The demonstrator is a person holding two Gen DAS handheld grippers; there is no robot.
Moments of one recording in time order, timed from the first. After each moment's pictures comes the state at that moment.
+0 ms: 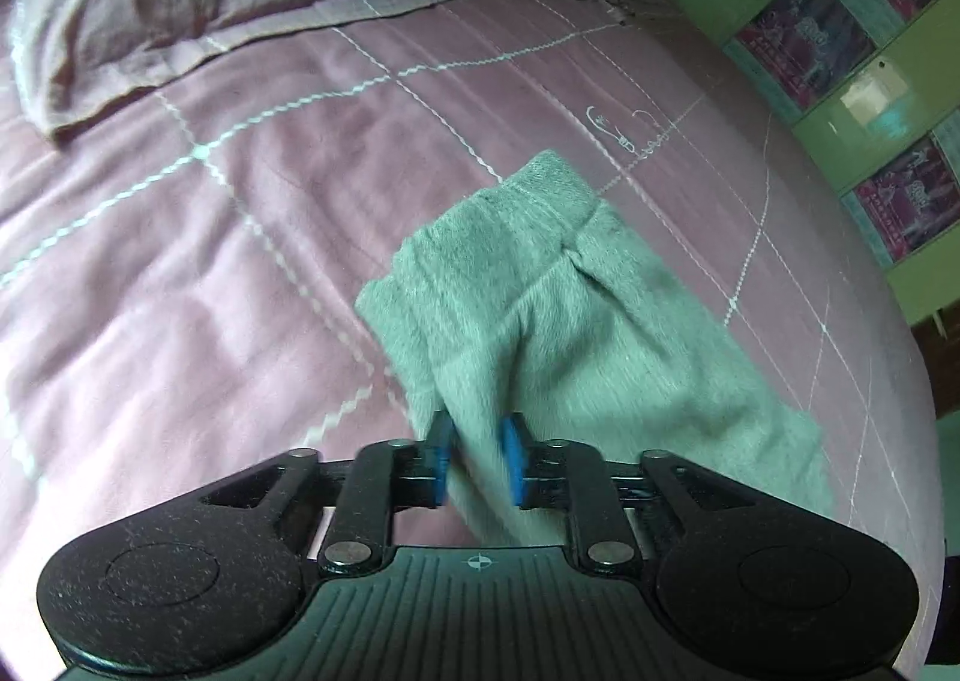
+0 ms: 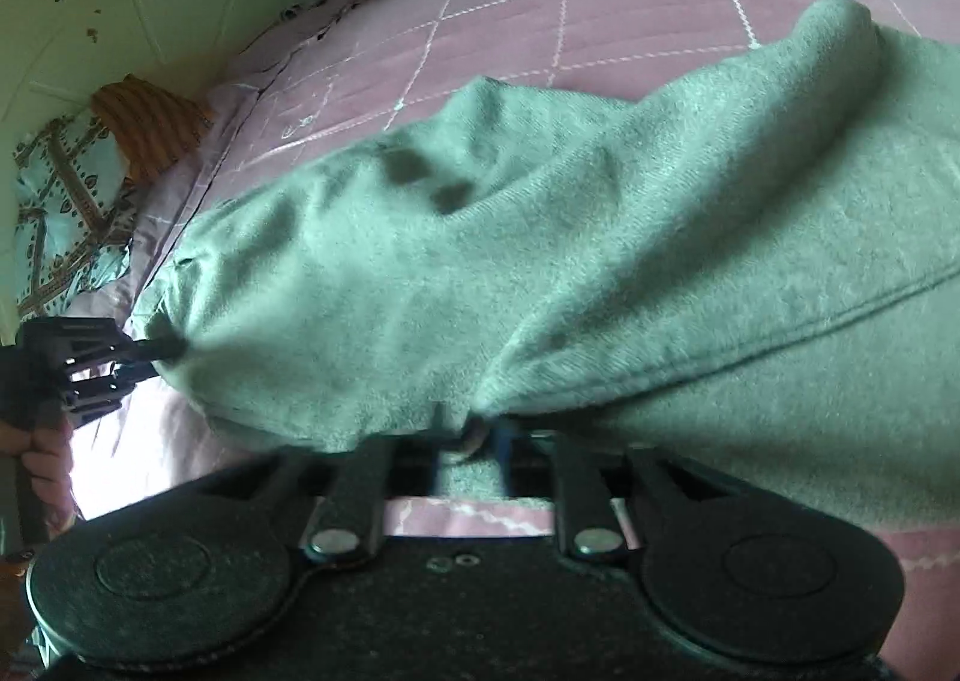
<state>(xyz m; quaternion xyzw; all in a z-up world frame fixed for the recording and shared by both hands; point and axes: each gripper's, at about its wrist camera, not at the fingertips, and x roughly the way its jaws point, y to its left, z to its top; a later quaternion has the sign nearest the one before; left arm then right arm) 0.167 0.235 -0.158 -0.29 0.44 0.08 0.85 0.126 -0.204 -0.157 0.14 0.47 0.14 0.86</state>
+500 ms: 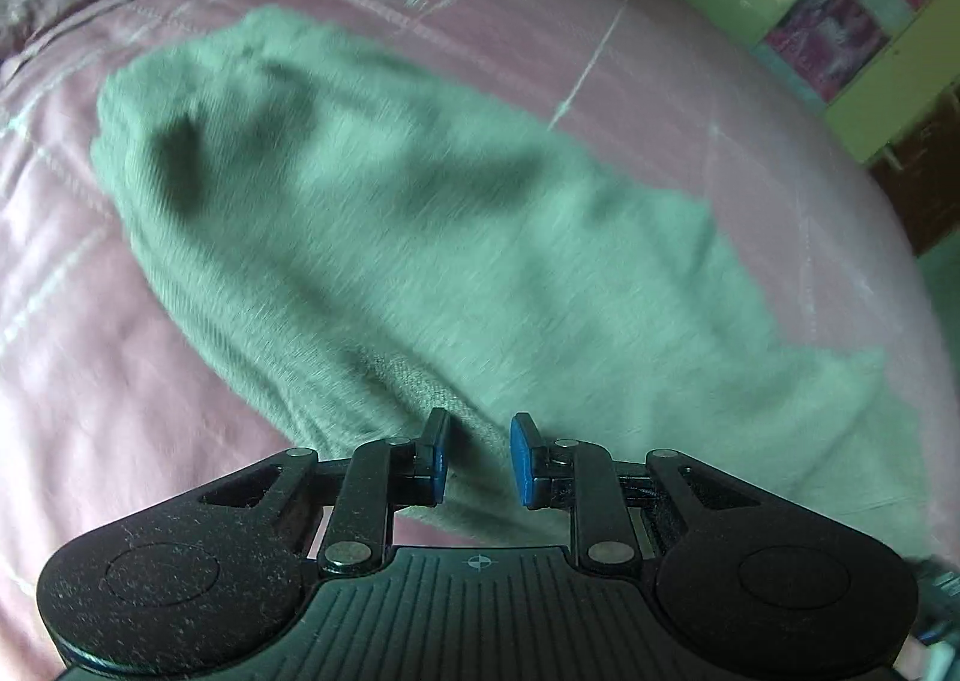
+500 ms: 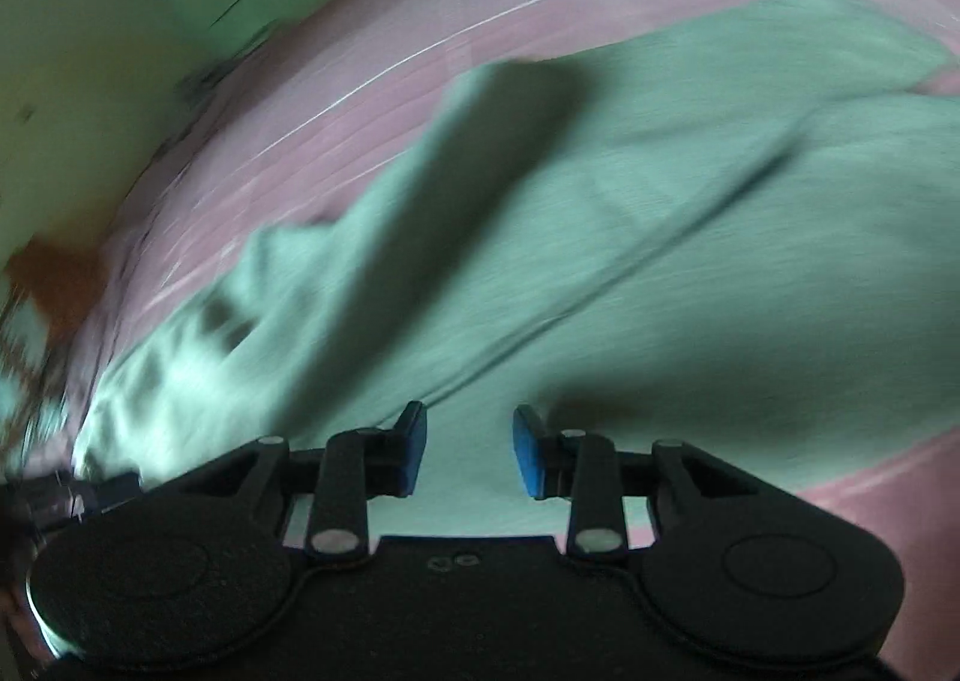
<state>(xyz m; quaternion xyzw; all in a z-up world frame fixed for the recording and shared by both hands) 0.153 0.100 -0.171 -0.20 0.48 0.00 0.86 0.096 -0.347 -0.143 0.24 0.43 0.00 0.87</state>
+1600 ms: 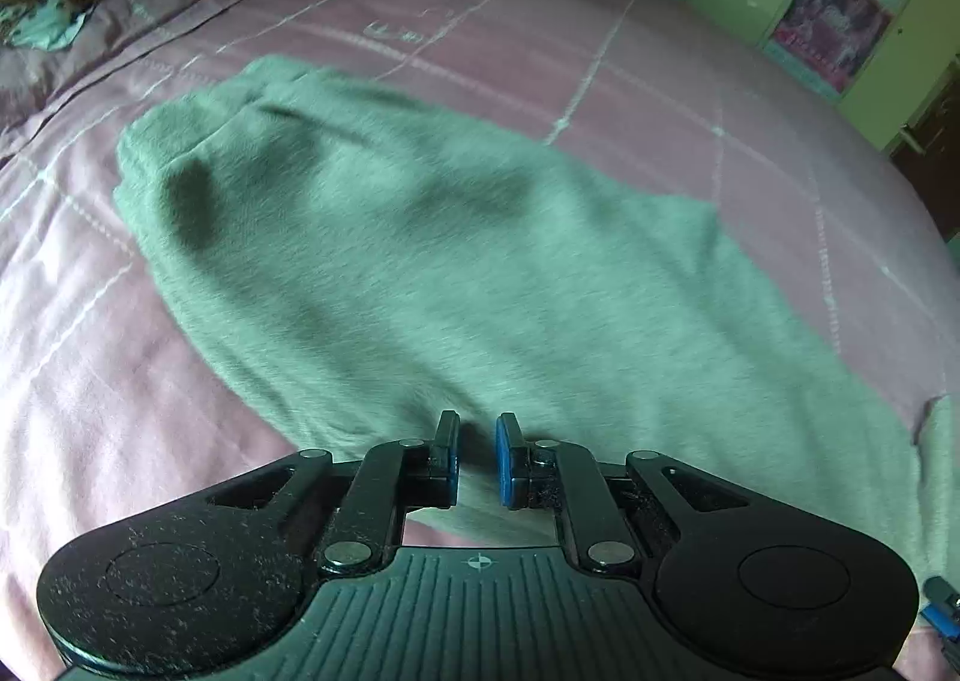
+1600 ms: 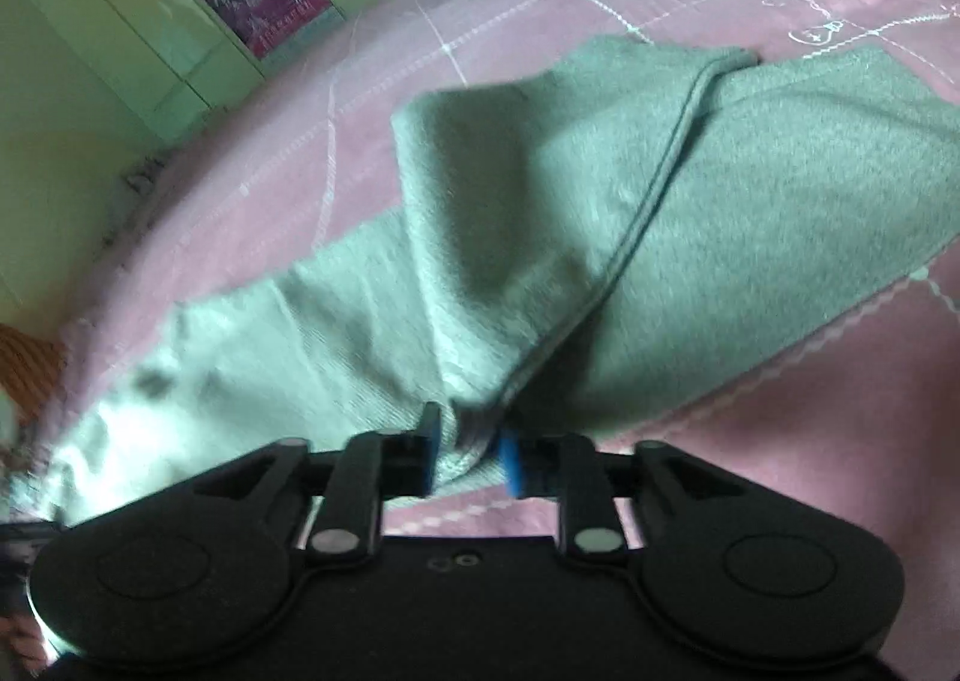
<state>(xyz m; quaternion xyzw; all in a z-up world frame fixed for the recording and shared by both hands) 0.144 0.069 -0.149 -0.14 0.46 0.01 0.88 0.031 -0.410 -0.150 0.28 0.36 -0.06 0.89</state>
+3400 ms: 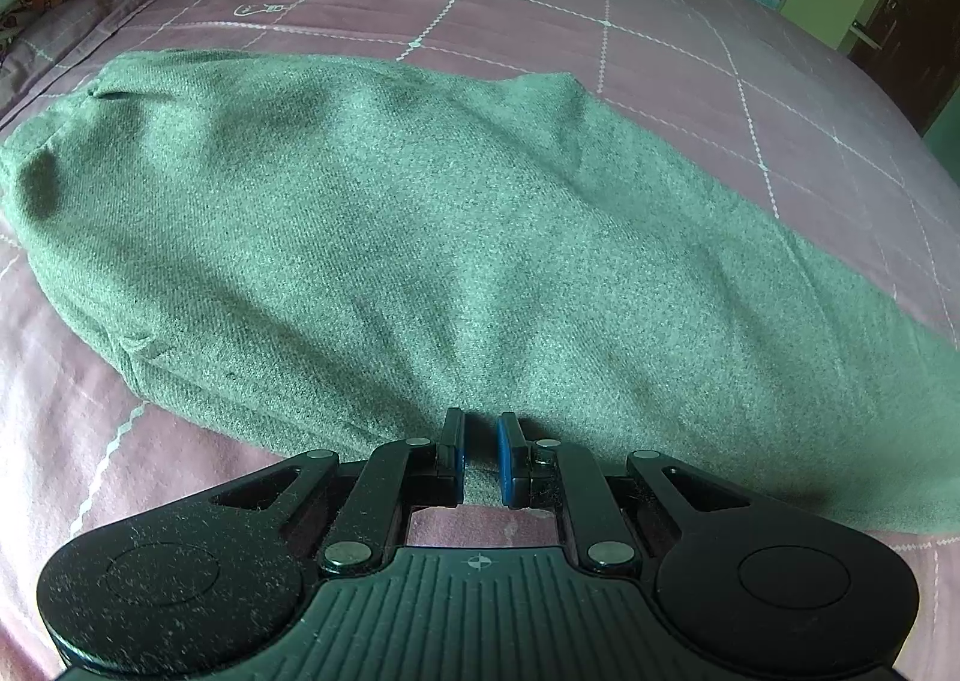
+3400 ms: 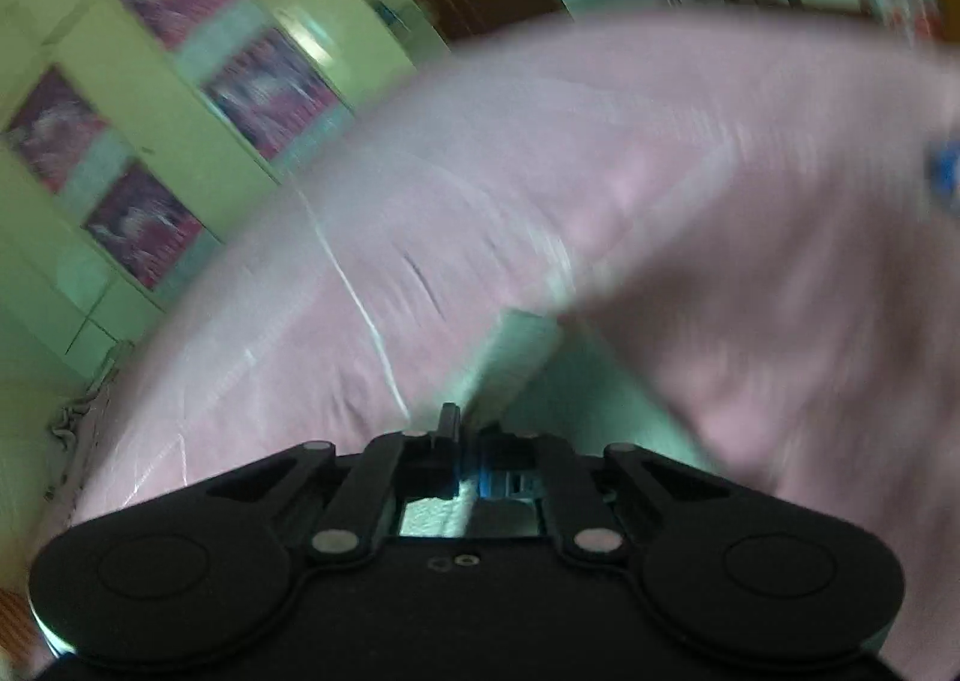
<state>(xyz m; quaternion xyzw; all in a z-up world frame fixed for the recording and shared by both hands) 0.135 -0.014 -0.173 -0.07 0.49 -0.03 0.87 -0.005 -0.575 -0.106 0.31 0.19 -0.24 0.90</state>
